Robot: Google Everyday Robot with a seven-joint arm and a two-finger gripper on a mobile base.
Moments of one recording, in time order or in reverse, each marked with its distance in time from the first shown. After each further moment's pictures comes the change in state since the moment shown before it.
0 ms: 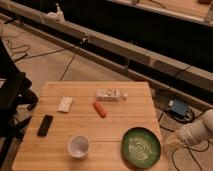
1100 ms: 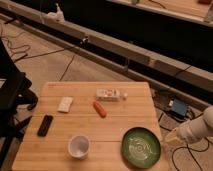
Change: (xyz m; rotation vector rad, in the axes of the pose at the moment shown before) arm -0.015 0.008 -0.009 -0.001 -0.008 -0.052
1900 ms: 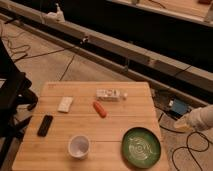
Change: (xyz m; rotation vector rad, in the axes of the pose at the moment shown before) arm -0.018 -0.043 -0.063 0.157 -0.007 -0.050
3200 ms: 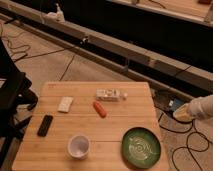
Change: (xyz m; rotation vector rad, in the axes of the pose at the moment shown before) arm -0.032 -0.034 -0.034 0.062 -0.038 -0.060
